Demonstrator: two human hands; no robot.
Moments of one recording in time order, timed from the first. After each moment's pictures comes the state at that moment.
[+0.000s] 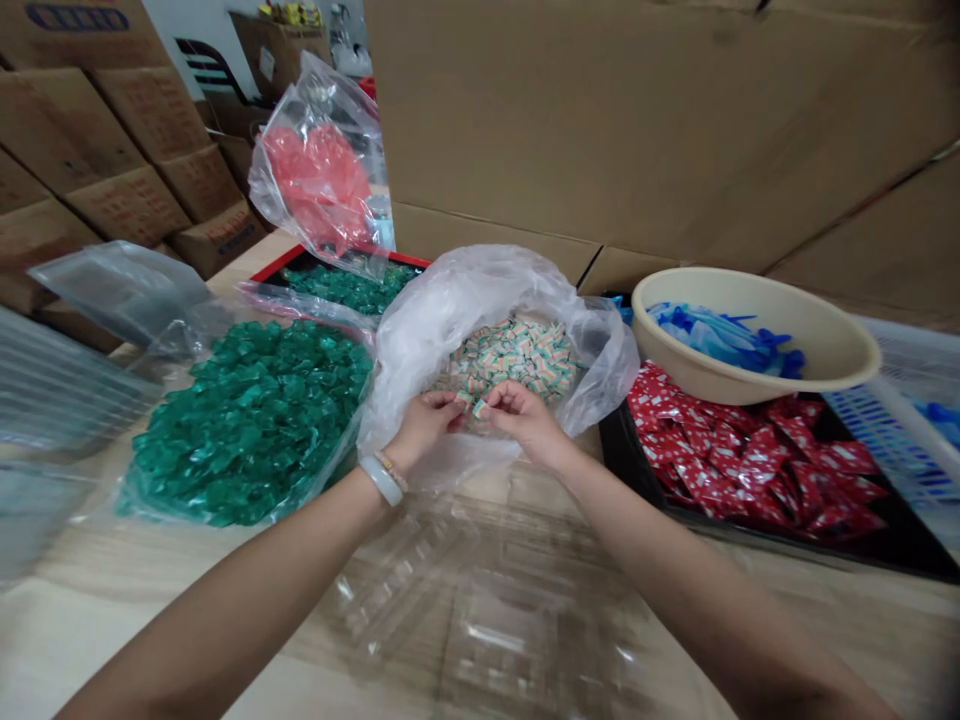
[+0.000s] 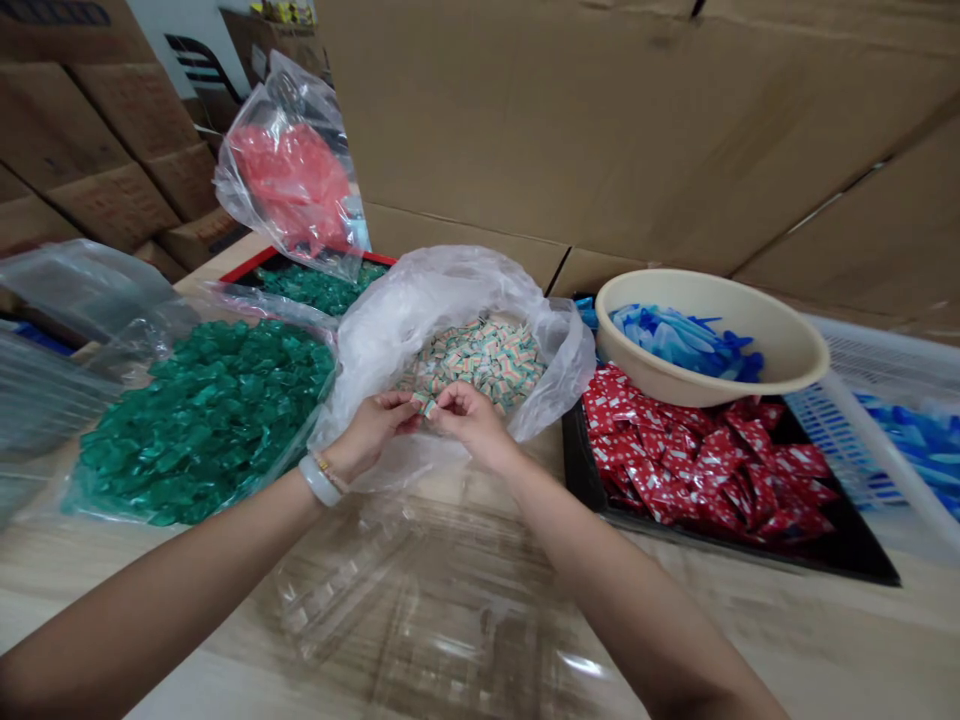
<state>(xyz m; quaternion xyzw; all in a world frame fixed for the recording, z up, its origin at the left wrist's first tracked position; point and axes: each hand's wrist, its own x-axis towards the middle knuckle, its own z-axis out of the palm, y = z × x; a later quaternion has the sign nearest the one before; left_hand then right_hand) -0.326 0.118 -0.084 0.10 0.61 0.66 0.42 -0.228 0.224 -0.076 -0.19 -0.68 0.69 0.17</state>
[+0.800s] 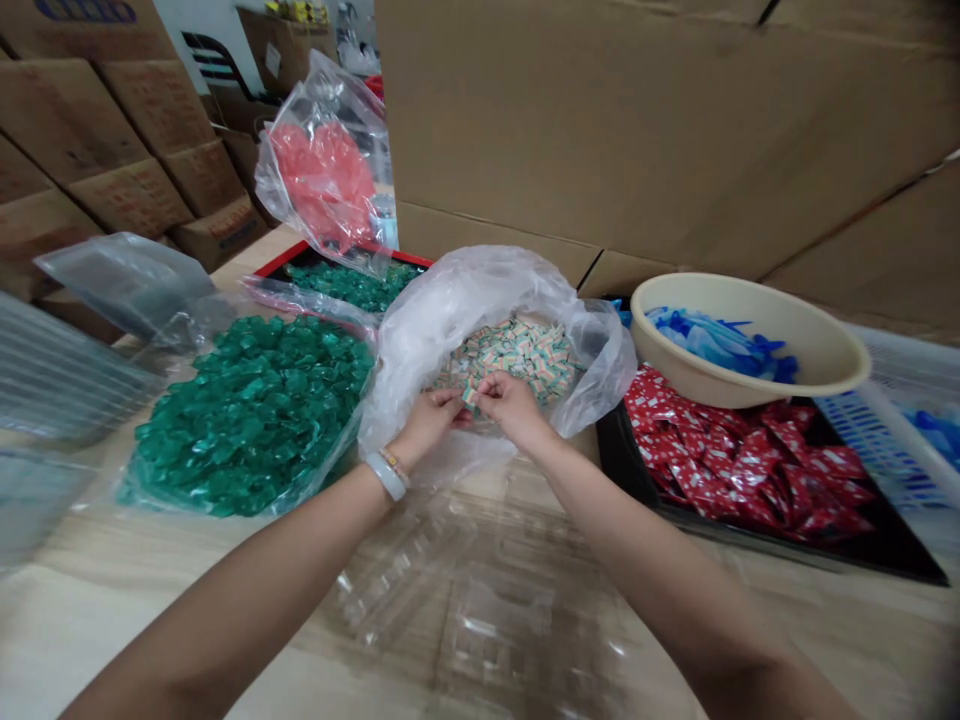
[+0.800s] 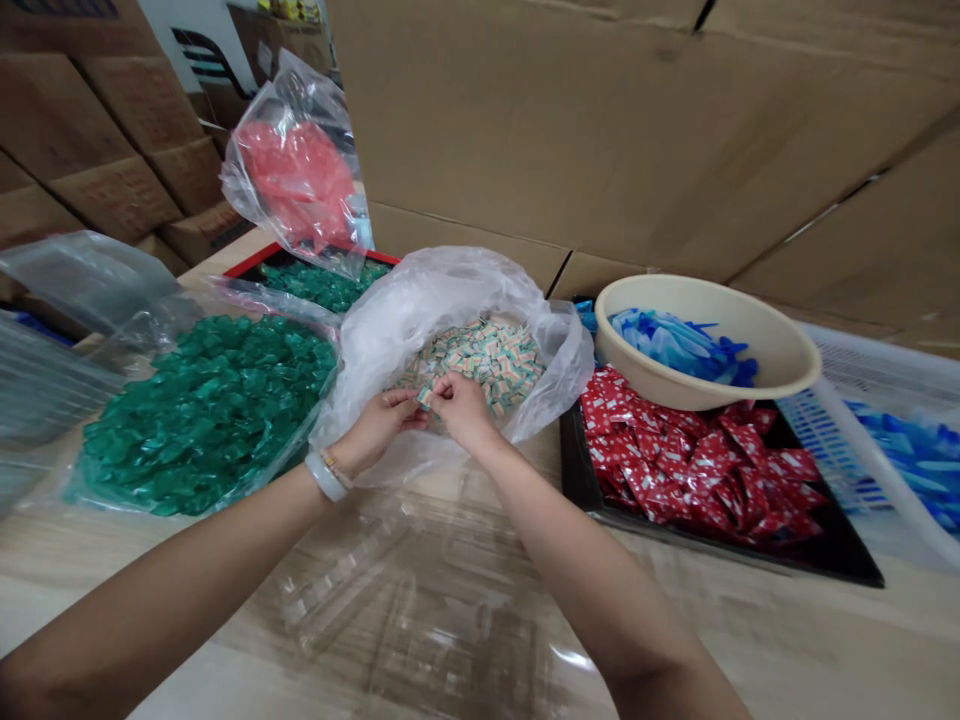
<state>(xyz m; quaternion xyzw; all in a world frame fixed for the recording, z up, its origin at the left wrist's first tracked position) -0.323 0.121 -0.088 0.14 0.59 0.67 0.44 -0.254 0.228 -0.084 -0.28 -0.76 0.56 0.18</state>
